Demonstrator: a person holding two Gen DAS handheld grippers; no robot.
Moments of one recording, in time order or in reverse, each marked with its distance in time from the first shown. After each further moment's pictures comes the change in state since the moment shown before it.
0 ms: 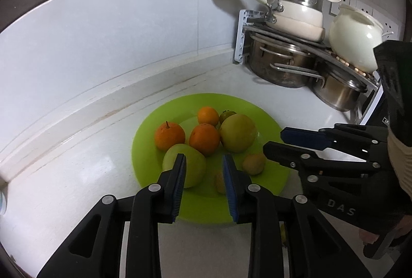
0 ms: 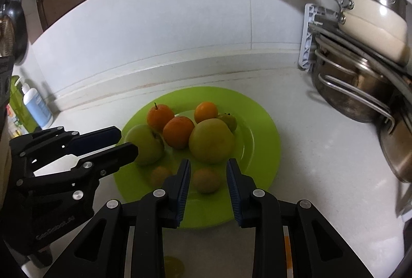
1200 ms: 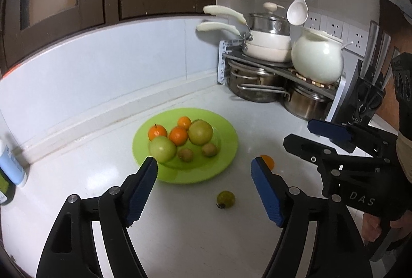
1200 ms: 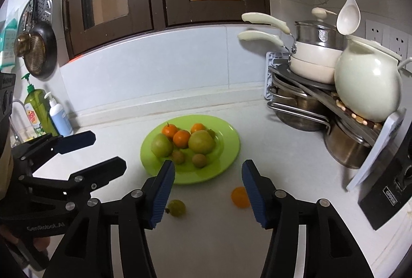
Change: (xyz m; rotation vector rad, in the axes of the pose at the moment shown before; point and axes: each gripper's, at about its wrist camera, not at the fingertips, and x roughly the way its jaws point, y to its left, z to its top) left arm -0.108 -0.069 -0.029 -0.021 -0.099 0.043; right arm -0.144 -0.009 -0.045 0.004 -0.184 -0.057
